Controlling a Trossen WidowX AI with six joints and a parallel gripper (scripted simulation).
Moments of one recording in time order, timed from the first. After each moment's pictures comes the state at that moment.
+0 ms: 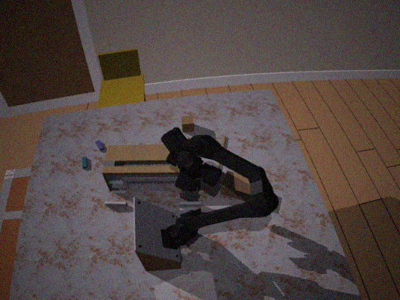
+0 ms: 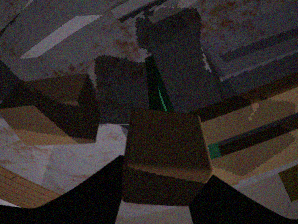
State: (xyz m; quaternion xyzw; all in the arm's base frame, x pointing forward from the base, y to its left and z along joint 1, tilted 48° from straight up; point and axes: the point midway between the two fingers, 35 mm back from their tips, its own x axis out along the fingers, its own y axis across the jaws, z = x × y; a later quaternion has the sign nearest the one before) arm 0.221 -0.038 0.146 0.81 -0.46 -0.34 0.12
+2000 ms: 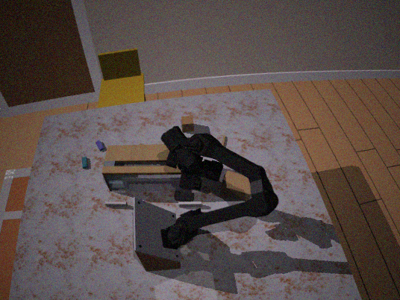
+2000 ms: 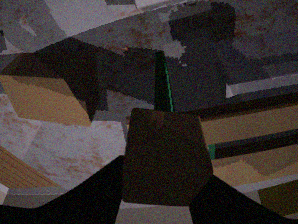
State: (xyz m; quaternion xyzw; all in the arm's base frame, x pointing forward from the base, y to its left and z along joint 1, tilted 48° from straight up) arm 0.223 -0.036 0.152 0.80 -0.43 -0.37 0.20
